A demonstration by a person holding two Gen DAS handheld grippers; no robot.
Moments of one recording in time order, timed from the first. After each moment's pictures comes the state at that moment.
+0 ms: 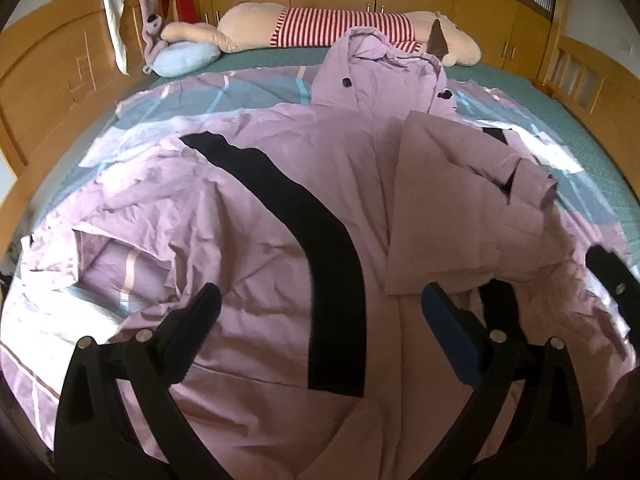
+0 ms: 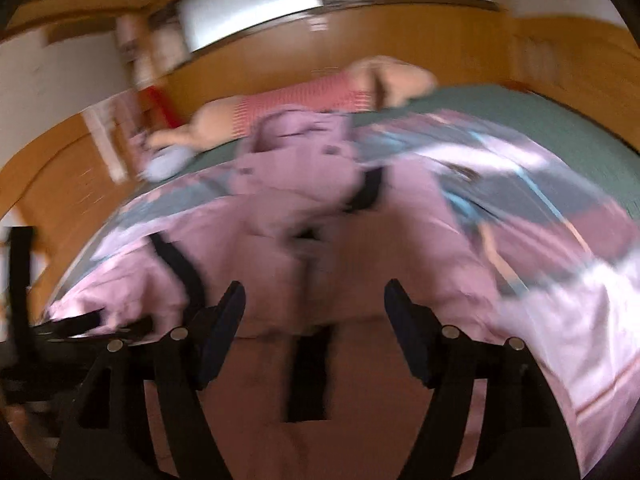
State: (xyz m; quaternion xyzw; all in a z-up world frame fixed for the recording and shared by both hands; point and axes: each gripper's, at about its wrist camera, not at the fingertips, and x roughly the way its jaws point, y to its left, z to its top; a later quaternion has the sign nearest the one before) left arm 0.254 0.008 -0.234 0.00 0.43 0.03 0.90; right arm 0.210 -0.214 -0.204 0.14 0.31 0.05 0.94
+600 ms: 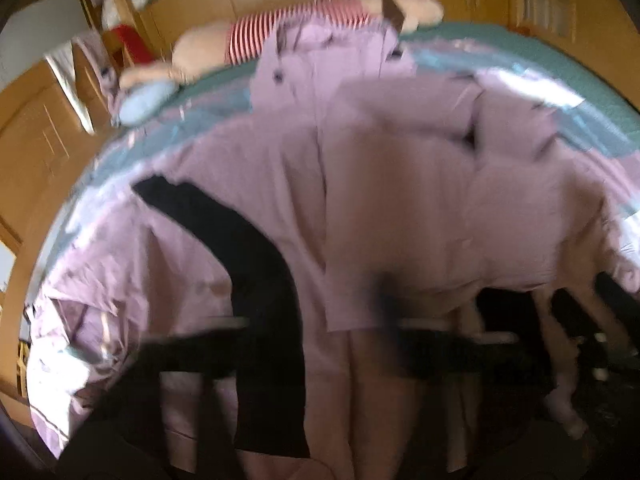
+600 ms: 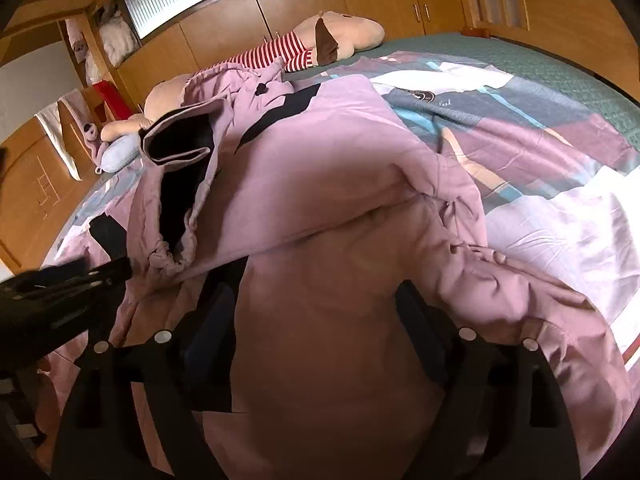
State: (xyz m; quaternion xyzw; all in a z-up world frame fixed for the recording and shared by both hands) left arm 0.299 -0.060 -0.283 0.11 0.45 0.01 0.89; right arm 0.226 -0.232 -0.283 0.17 0.37 0.01 0.91
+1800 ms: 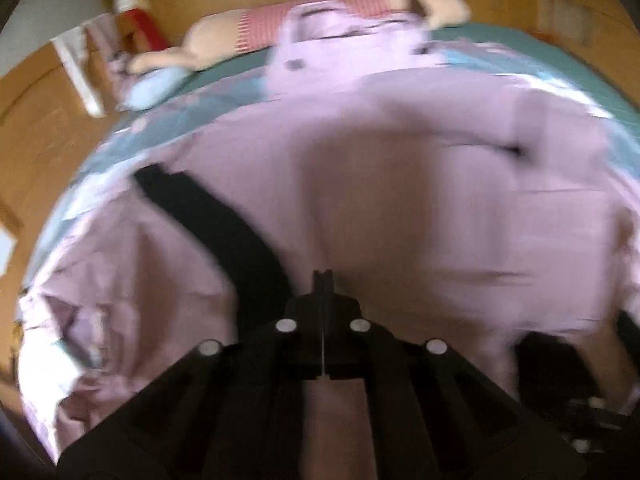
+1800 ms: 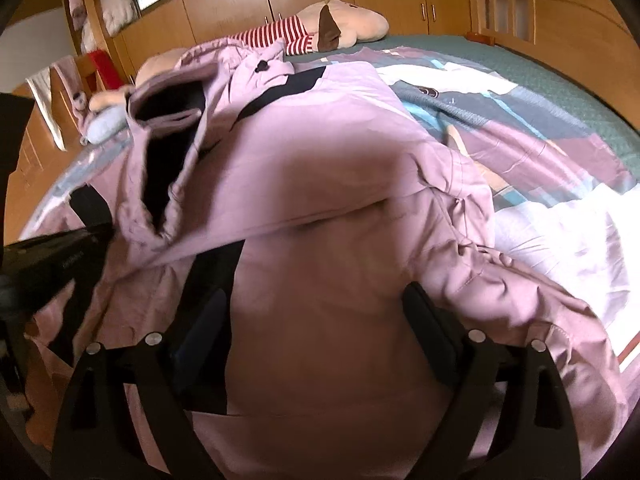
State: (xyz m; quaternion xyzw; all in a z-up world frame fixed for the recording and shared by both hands) left arm 0.324 -0.048 -0.292 0.10 0.44 0.07 0.89; right arm 0.237 -0.213 -0.287 0.11 0.40 -0.01 0.91
